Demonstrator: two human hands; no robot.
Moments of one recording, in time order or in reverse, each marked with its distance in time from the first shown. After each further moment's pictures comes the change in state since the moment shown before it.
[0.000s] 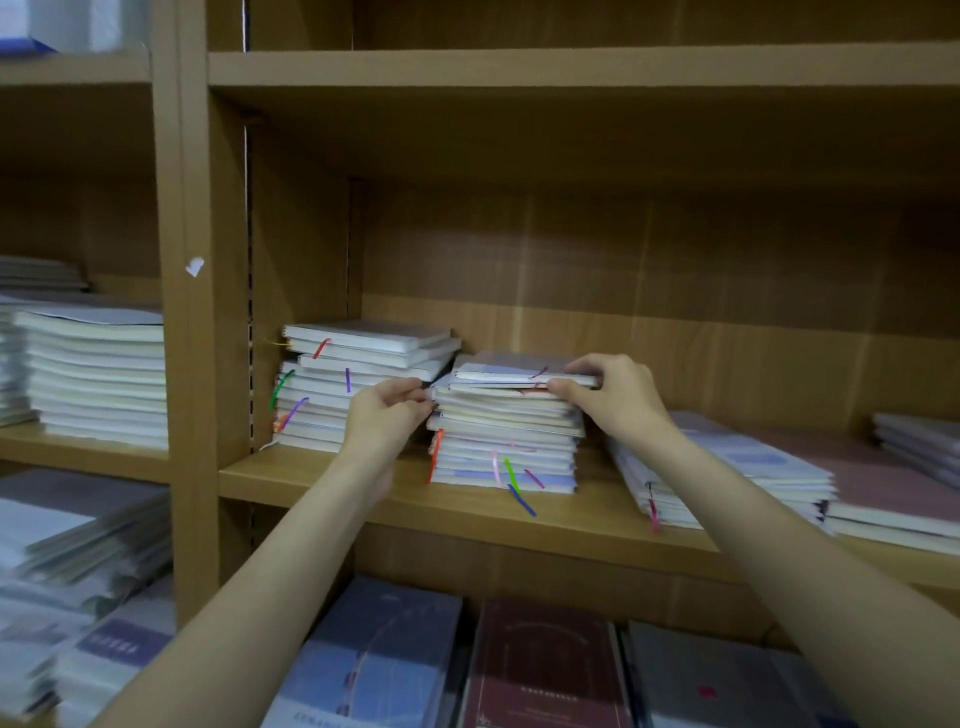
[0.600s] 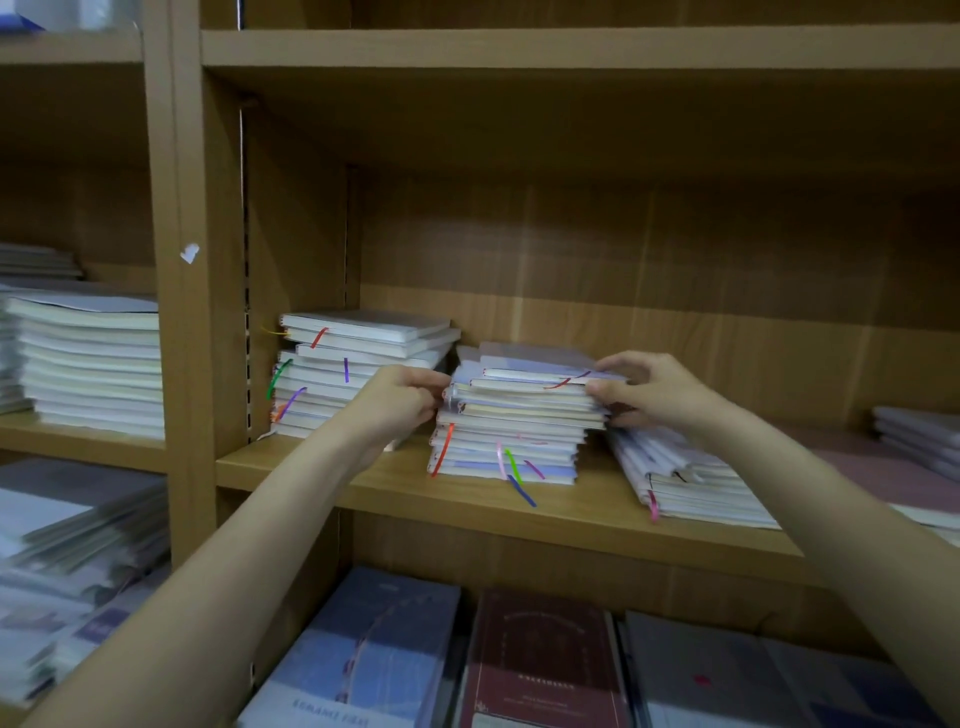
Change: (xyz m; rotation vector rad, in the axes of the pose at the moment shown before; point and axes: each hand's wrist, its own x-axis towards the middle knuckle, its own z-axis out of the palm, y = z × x) left_hand -0.006 0.026 -0.005 0.337 -0.318 -0.004; right_hand 0.002 0.026 -0.030 0.293 -0.250 0.242
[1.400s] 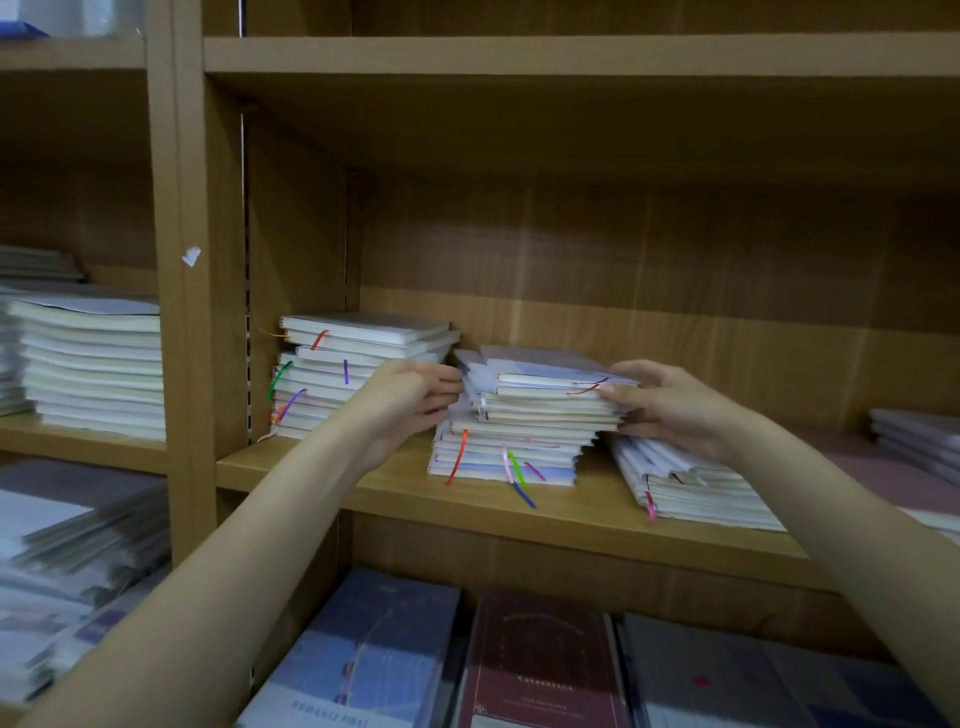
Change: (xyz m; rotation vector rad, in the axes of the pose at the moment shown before) left_hand -0.003 0.011 0.004 -0.264 -0.063 -0.059; right_hand -0.010 0.003 -0.007 0.269 -0.063 0.105
